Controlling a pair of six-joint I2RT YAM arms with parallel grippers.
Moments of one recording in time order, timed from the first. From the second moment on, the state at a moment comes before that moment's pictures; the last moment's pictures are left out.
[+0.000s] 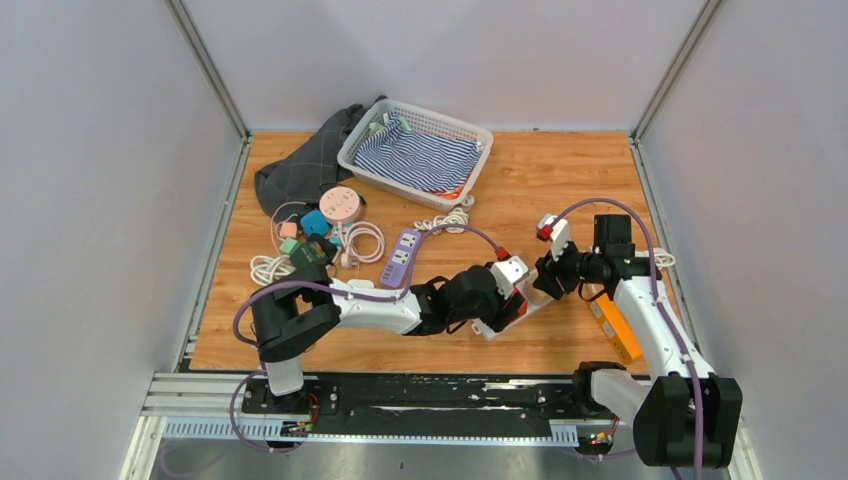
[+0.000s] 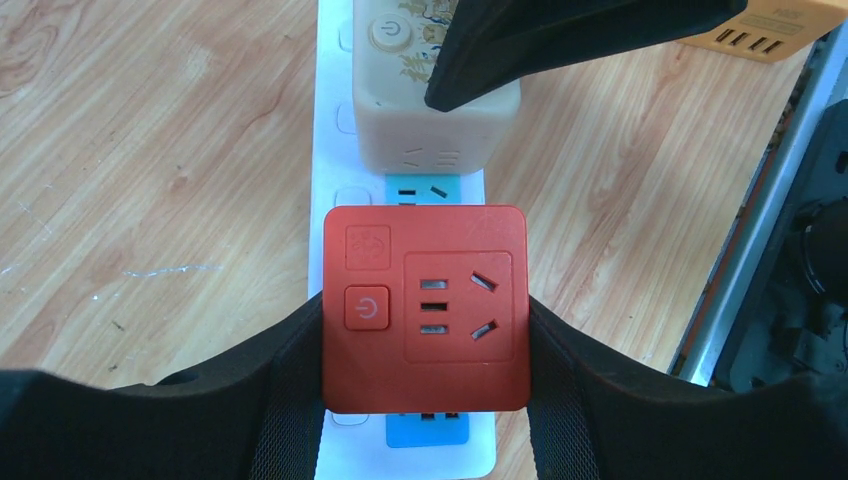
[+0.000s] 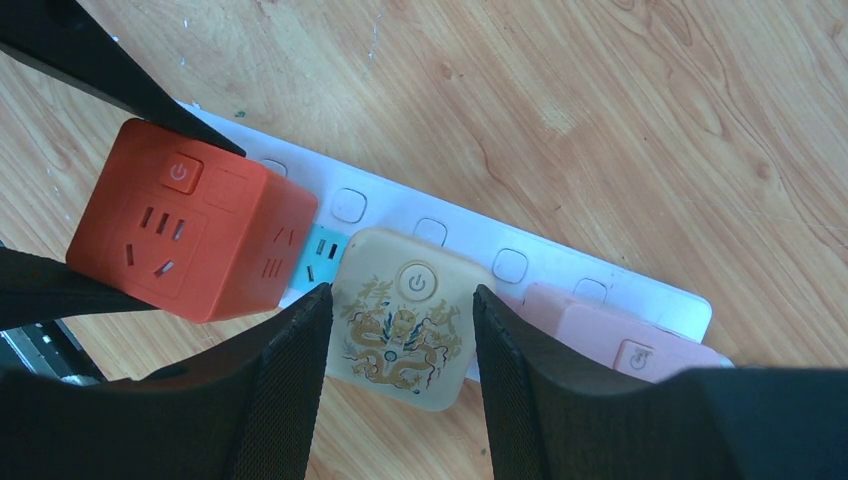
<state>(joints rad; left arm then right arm) -1.21 1.80 0.99 0.34 -0.12 -0.19 -0.01 1.04 0.70 -0.64 -0.64 -0.76</state>
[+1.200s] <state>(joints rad) -1.29 1.75 0.96 0.28 -0.26 -0.13 -0.01 1.05 0.70 -0.64 -0.67 -0.76</state>
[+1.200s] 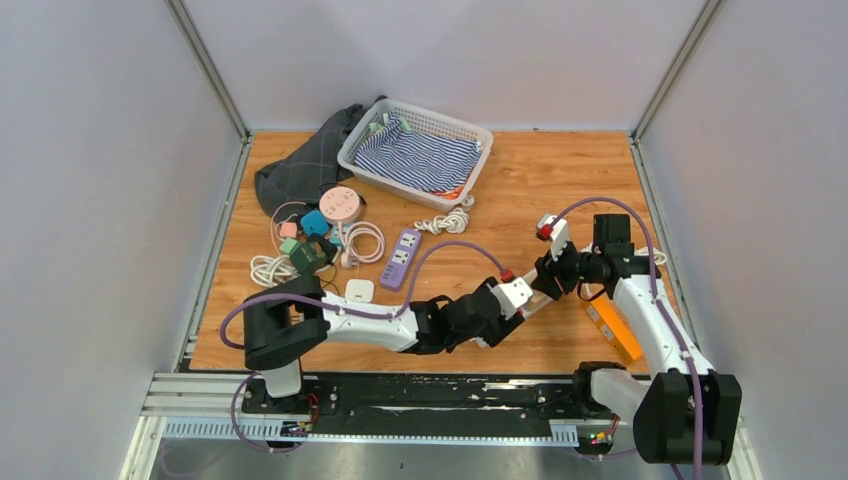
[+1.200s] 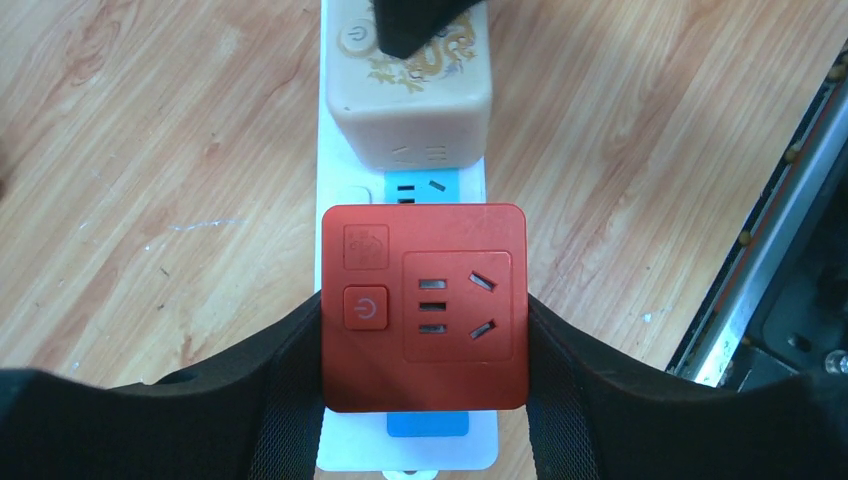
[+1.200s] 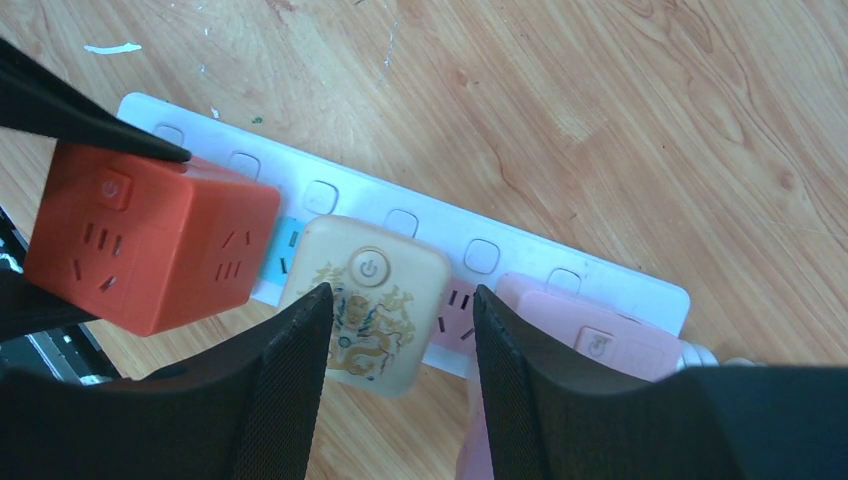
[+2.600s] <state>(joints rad) -1.27 1.72 0.95 0.25 -0.21 -0.17 -0.01 1.05 0.70 -0.64 -0.67 -0.76</state>
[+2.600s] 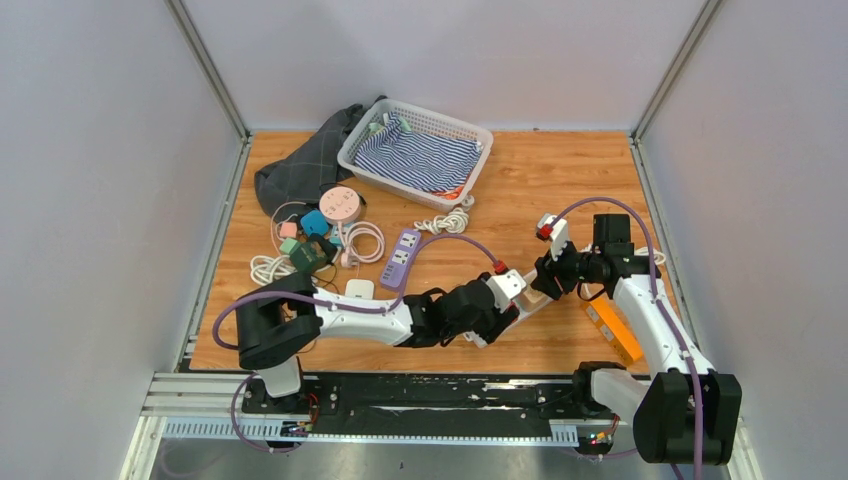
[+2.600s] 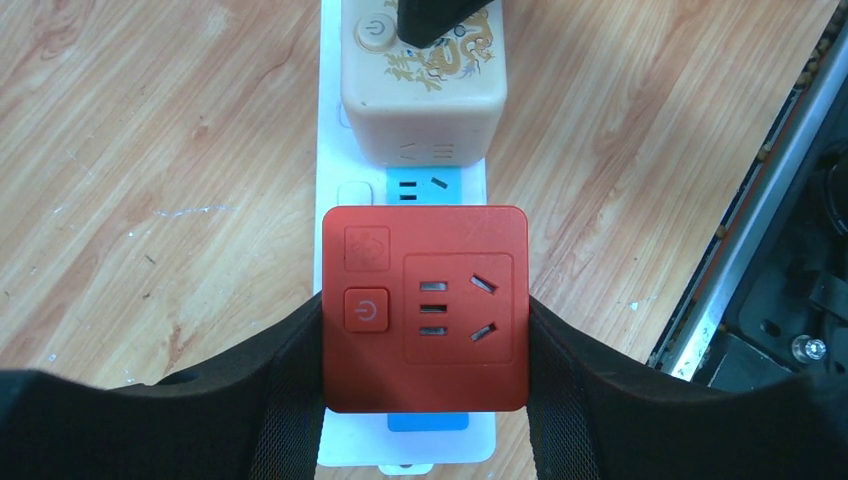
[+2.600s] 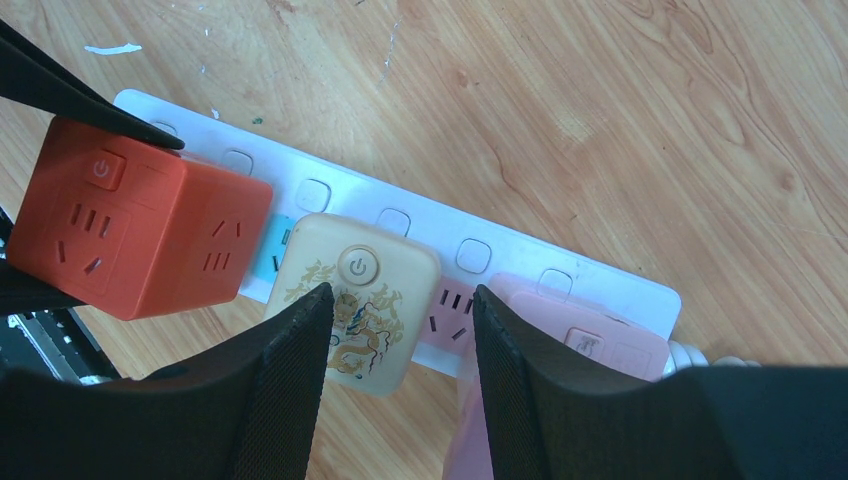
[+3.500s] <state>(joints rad) -1.25 1.71 0.94 0.25 -0.19 -0.21 -0.01 1.06 0.70 -0.64 -0.67 -0.76</state>
